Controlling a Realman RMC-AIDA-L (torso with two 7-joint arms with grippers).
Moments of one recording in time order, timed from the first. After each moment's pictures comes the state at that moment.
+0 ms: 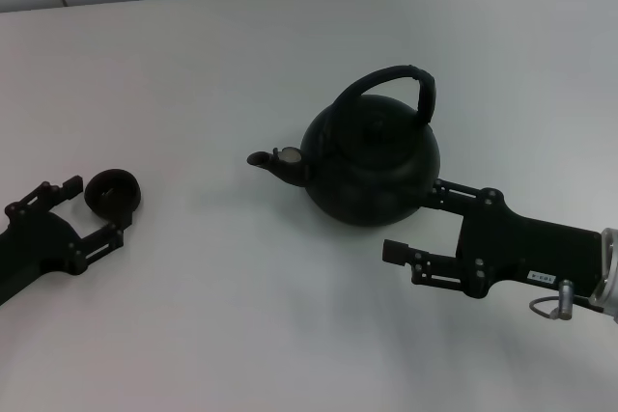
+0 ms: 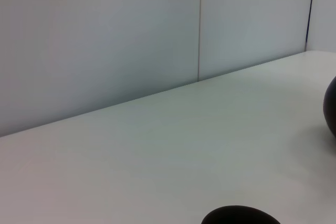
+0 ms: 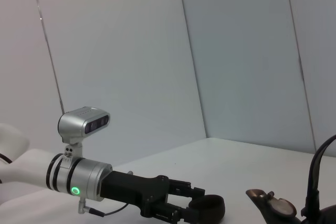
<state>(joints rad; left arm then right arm) -0.41 -2.07 0.27 0.25 2.03 1.25 -0.67 0.39 2.09 -0.37 -0.31 -2.11 -1.71 0.82</state>
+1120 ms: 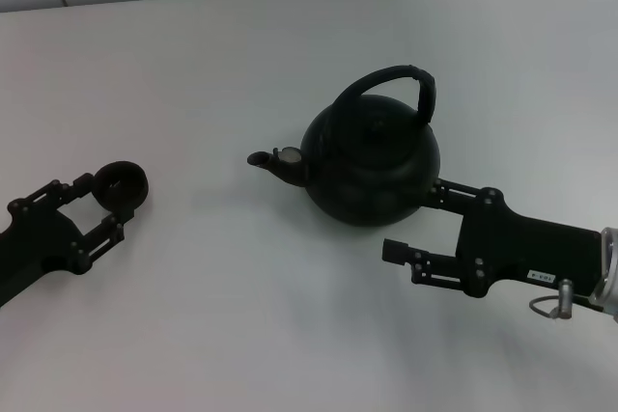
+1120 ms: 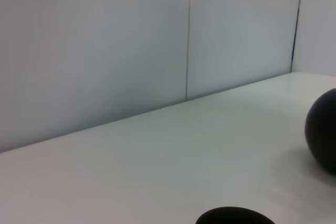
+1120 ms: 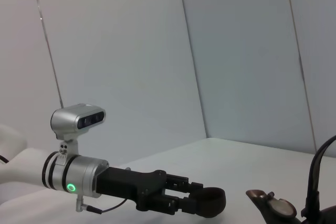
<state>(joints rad) -0.40 -2.07 0.26 0.25 2.02 1.31 -0.68 0.39 2.09 -0.37 -0.31 -2.11 -1.71 0.82</state>
